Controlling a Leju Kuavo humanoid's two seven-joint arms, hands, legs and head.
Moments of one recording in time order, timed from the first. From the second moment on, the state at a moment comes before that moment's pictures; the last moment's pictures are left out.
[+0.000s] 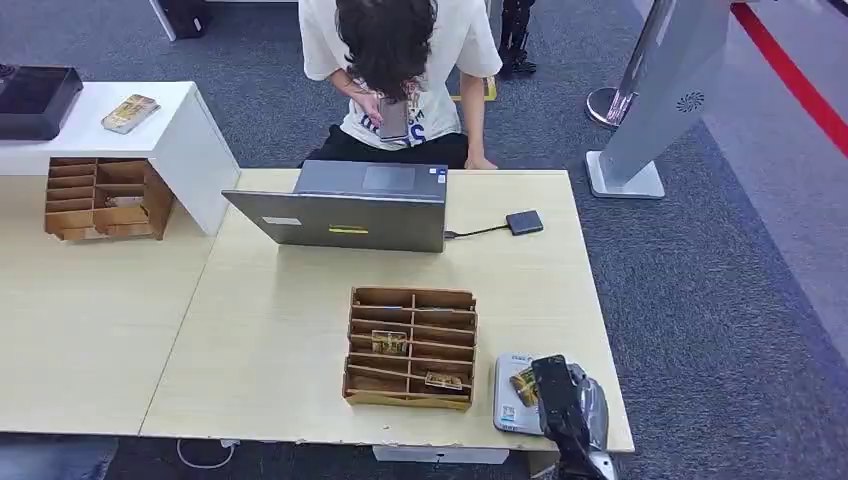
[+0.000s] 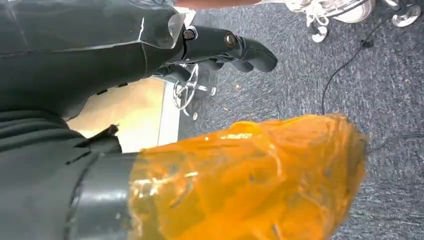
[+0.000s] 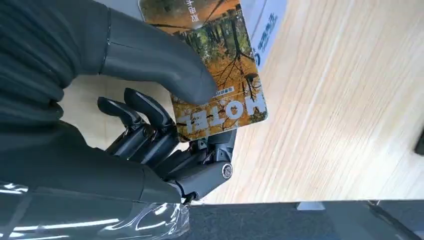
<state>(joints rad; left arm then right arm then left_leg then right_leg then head) -0.13 0.04 -1.48 0.01 1.12 0.26 0.29 0.09 0.05 0.31 -1.37 0.50 -0.51 0.21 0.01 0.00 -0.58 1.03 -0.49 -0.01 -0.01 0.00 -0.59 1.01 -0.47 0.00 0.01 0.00</state>
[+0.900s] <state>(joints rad) -0.13 0.03 -1.49 0.01 1.14 0.26 0.32 0.03 0.10 0.42 -1.31 0.78 -0.40 0.34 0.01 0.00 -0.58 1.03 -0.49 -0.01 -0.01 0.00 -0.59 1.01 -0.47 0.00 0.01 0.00</state>
